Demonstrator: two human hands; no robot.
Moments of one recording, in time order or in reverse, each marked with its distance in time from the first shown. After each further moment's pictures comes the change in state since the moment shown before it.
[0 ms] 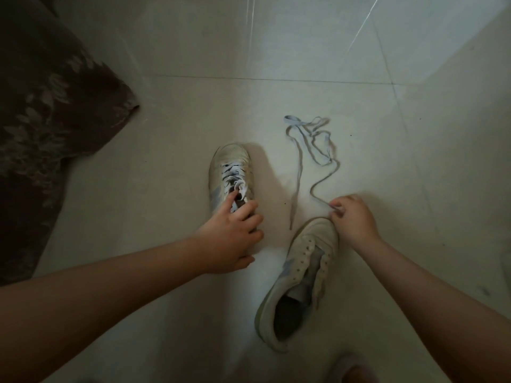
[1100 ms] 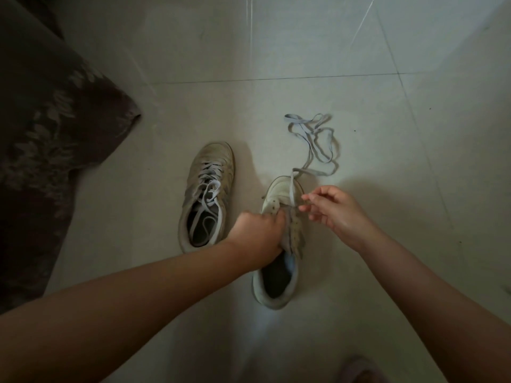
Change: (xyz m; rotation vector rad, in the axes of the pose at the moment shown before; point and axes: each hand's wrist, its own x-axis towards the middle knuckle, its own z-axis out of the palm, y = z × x) left_hand 0.046 0.030 -0.029 -0.255 0.050 -0.258; right_hand -0.014 -0.060 -0.018 1.120 -0.326 0.188
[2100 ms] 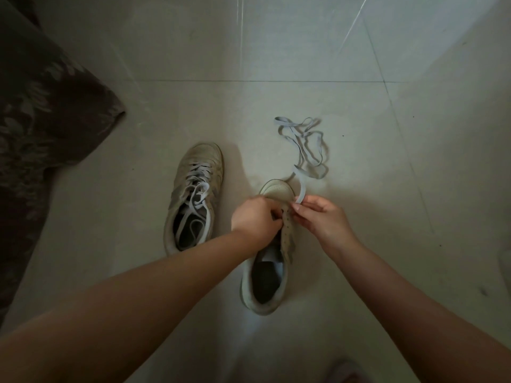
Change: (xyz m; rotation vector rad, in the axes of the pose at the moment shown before) left_hand 0.040 0.001 0.006 -0.799 0.111 -0.416; right_hand 0.003 0.021 0.008 0.134 0.151 0.000
